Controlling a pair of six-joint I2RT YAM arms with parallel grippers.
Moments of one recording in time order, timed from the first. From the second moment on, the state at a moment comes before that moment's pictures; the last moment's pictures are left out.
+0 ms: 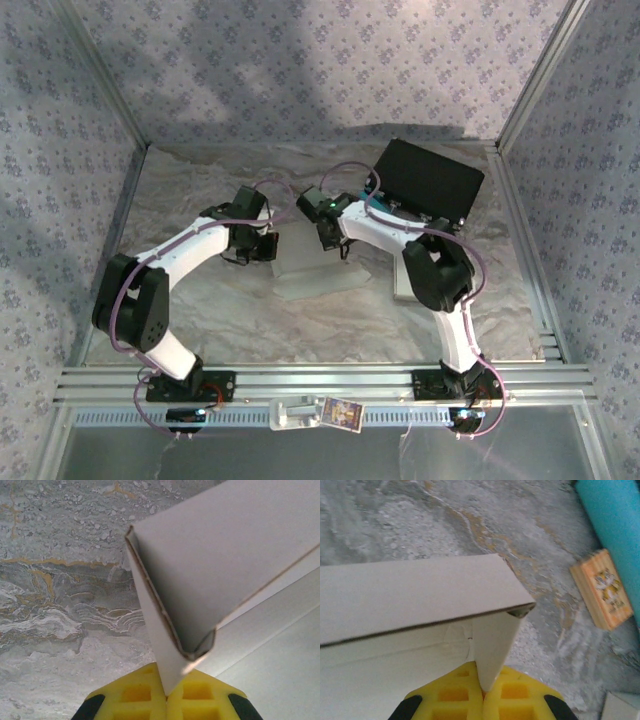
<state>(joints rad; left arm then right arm) -0.45 1.59 1.08 -0.69 0.19 -0.32 0.76 2.06 1.62 -0.90 0.47 0.50</state>
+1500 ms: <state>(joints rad) -0.46 1.59 1.07 -0.66 0.19 -0.35 0.78 2.07 1.63 -1.02 0.52 0.67</state>
